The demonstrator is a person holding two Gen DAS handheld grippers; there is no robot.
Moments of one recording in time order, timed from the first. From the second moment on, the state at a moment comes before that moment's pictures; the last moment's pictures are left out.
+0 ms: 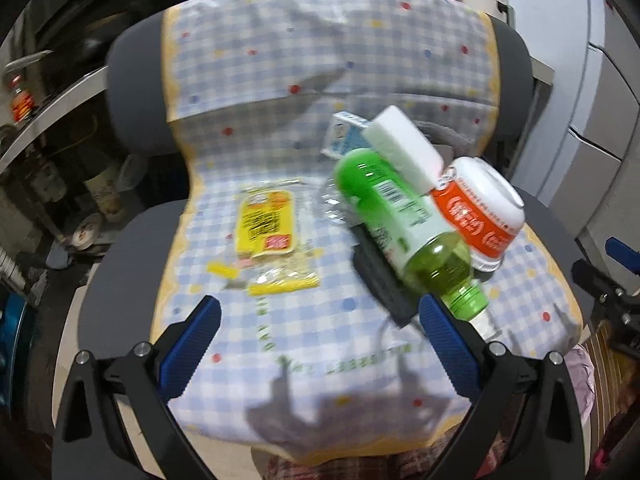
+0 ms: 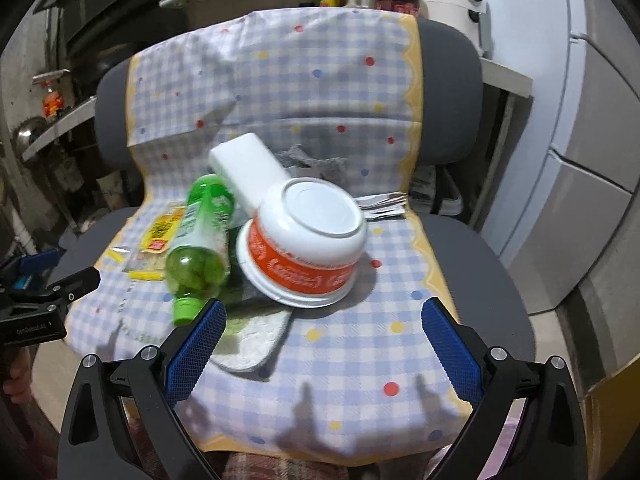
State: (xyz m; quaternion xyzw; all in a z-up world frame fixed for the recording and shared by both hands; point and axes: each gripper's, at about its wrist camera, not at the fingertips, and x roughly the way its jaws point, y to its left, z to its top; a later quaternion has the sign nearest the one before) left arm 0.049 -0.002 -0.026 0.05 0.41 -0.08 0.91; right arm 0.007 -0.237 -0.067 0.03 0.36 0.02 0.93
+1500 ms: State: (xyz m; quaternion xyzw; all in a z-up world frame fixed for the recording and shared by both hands) left arm 0.077 0.028 -0.030 -0.02 0.38 -0.08 0.92; right arm 0.046 -0.230 -0.095 0.01 0.35 0.04 0.94
